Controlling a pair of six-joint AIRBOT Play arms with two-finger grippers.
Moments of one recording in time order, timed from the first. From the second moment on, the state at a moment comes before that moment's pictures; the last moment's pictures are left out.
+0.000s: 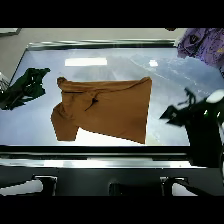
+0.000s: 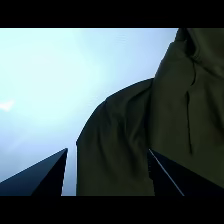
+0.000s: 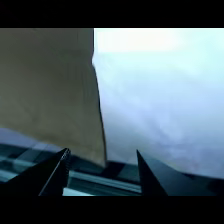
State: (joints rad) left arm 0.45 -1.45 1.42 1.15 -1.29 -1.63; right arm -0.29 -1.32 1.03 -1.00 1.40 1.42
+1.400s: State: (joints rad) left arm 0.44 -1.70 1.38 0.92 -1.22 -1.34; right arm 0.00 -1.21 0.64 -0.76 0.99 1.46
